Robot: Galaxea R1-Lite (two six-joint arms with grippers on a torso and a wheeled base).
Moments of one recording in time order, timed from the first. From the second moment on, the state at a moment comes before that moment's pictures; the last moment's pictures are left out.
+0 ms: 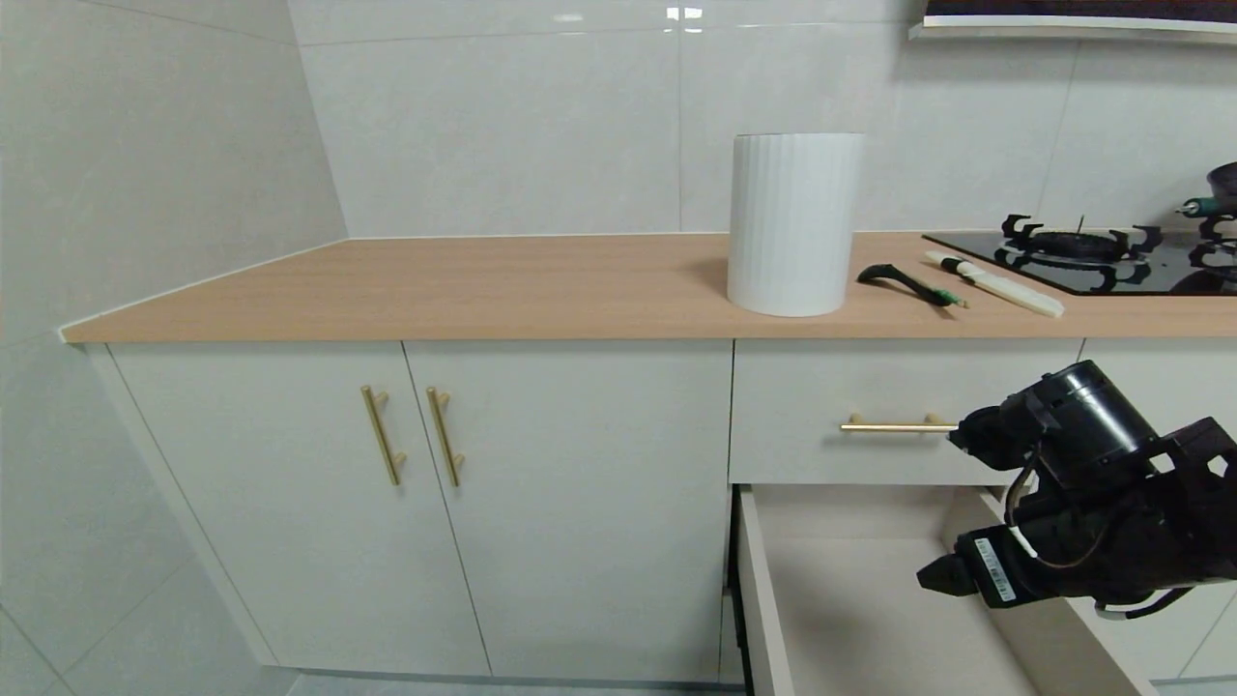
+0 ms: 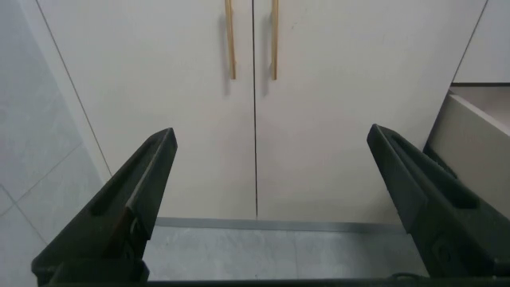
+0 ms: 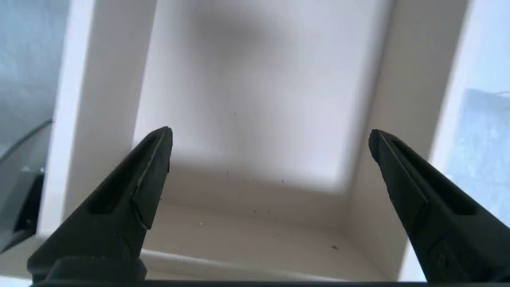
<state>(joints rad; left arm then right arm) 0.00 0.00 0.00 0.00 0.01 0.00 0.40 1.62 -0.84 0.25 -0.20 0.17</state>
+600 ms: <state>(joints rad) 0.00 0.00 0.00 0.00 0.01 0.00 0.40 1.60 -0.84 0.25 -0.20 0.17</state>
